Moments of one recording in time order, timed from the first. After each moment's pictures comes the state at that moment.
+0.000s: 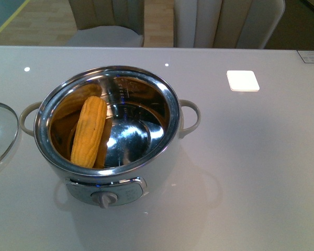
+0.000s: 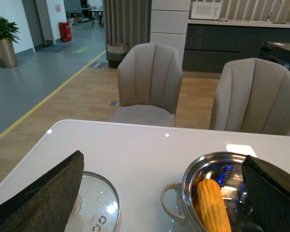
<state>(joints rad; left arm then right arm) 0.00 0.01 0.01 0.00 0.00 -0.01 0.13 1.04 0.44 0.50 0.12 0.10</state>
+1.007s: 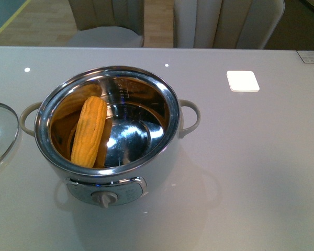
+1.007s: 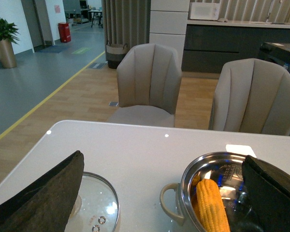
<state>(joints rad) 0.00 0.01 0.01 0.00 0.00 -0.01 0.00 0.54 0.05 0.48 0.00 0.01</state>
